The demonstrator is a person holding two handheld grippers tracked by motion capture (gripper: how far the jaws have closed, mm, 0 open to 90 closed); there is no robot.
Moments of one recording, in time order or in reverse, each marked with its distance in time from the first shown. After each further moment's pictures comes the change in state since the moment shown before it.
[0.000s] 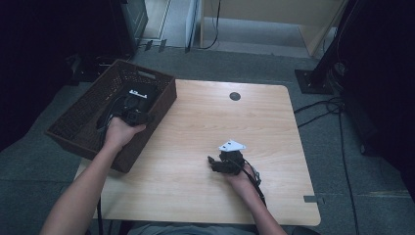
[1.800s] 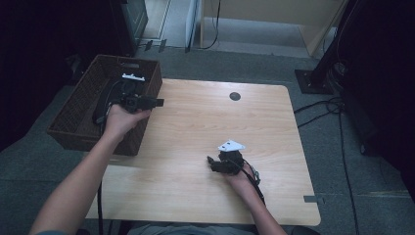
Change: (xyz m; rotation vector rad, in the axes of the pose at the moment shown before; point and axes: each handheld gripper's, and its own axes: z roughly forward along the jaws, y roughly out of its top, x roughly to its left) left arm -0.029 0.033 -0.040 -0.203 -0.105 -0.013; right arm 0.002 0.001 0.001 0.002 0.006 -0.003
